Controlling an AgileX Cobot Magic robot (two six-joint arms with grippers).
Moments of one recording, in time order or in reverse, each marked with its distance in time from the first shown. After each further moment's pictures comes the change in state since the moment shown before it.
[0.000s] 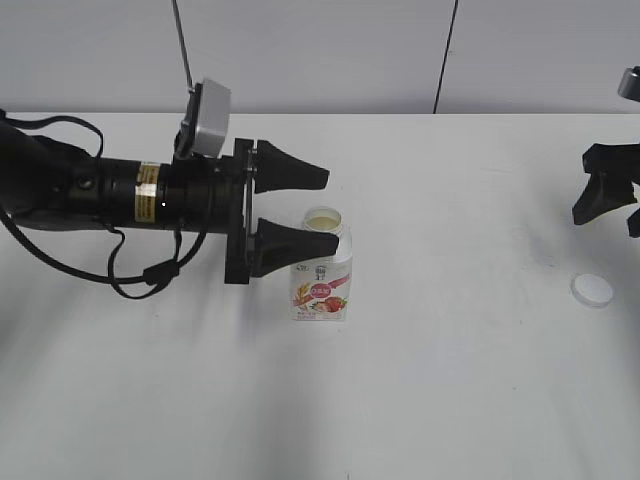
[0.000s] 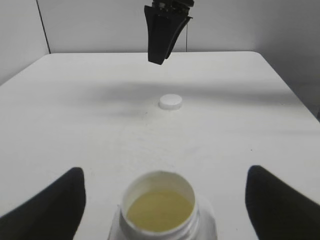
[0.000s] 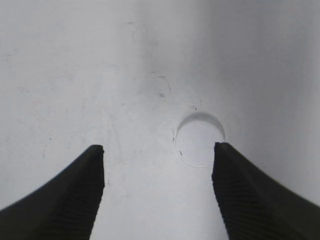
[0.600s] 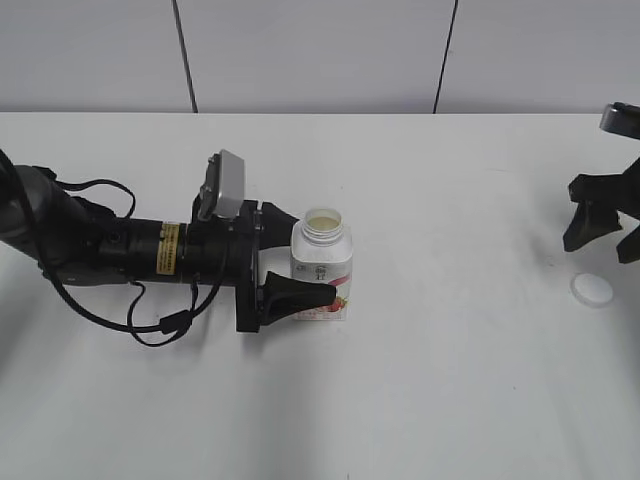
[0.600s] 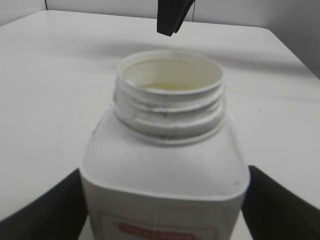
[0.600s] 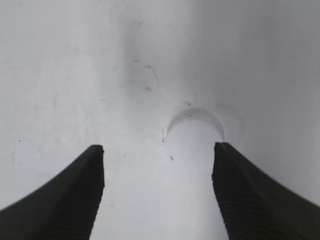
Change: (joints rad) left arm -0.003 0.176 -0.008 -0.058 0.003 0.072; right arm 0.000 0.087 0.013 -0.009 -0.028 0.001
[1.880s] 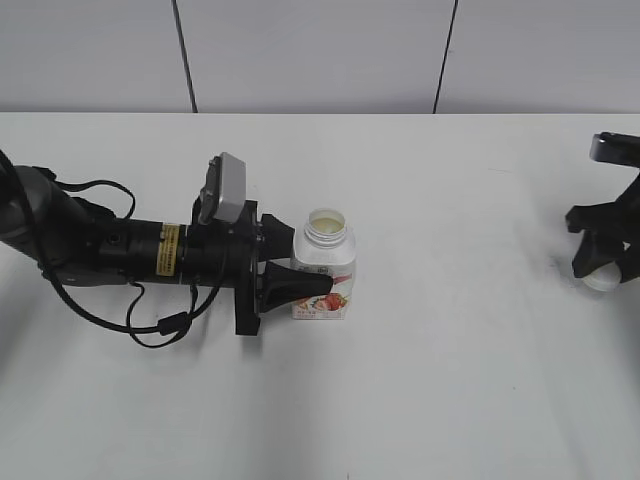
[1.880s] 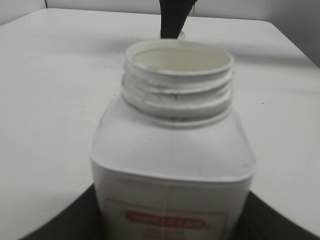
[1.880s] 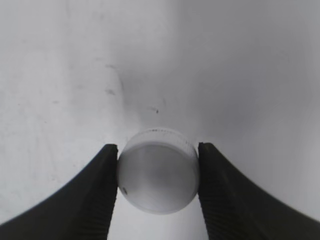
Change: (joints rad) left arm 0.001 0.000 0.000 0.004 0.013 0.026; right arm 0.000 0.055 0.016 -0.089 -0.061 -0.002
